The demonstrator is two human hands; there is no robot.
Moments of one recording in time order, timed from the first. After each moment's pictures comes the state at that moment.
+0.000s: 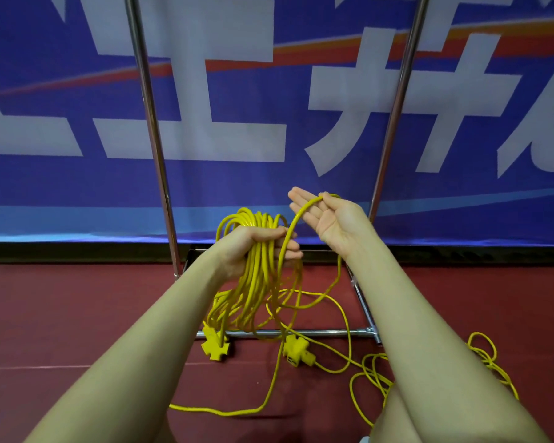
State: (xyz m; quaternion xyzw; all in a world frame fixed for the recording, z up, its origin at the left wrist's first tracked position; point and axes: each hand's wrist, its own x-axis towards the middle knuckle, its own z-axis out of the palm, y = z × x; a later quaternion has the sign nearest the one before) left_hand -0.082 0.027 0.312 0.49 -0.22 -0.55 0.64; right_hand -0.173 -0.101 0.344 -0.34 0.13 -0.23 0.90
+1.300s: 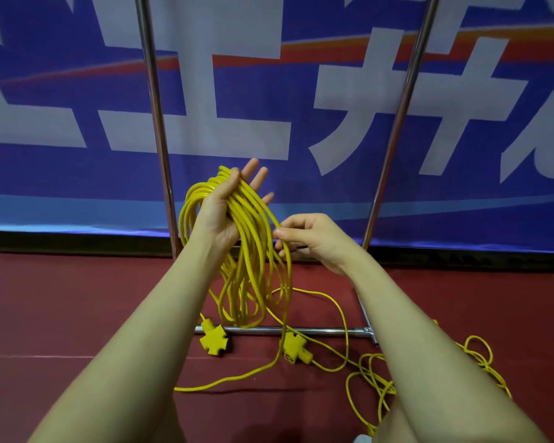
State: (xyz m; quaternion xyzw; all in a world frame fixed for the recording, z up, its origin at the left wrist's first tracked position) left_hand -0.066 0.031 0.341 0.26 -0.17 -0.34 0.89; right_hand -0.179 -0.087 0.318 -0.73 0.09 -0.07 0.67
